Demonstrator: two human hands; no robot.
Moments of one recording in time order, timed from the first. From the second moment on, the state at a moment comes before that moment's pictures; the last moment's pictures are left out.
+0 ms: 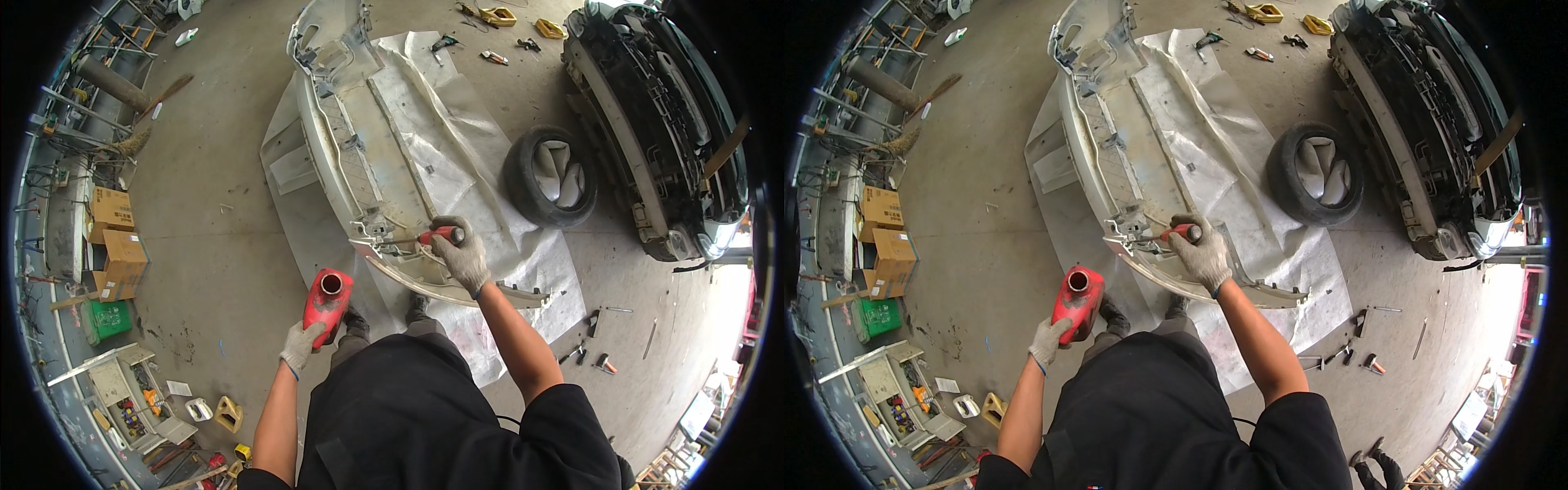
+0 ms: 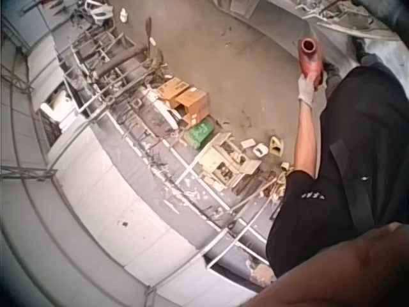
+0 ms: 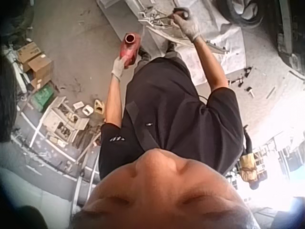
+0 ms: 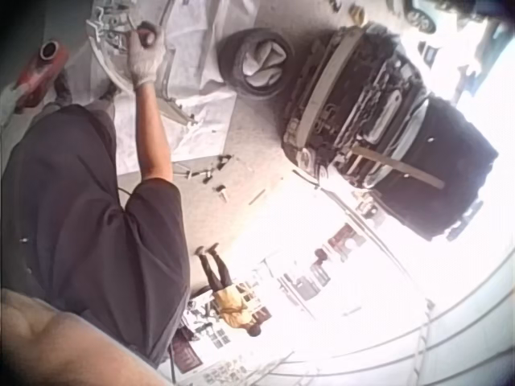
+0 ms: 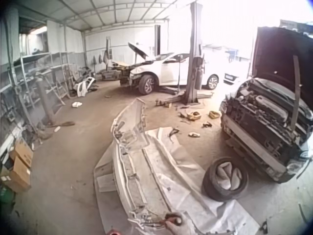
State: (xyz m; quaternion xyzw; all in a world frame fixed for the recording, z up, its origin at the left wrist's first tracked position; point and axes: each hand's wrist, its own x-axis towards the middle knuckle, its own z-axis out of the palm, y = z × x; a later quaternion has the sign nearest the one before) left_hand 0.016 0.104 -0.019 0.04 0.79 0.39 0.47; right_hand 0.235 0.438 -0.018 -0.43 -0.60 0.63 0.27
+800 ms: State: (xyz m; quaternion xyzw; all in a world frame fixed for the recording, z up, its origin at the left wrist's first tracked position) left_hand 0.018 0.126 0.005 0.03 0.82 0.34 0.46; right_hand 0.188 0.562 -0.043 -0.36 -0.53 0.75 0.15
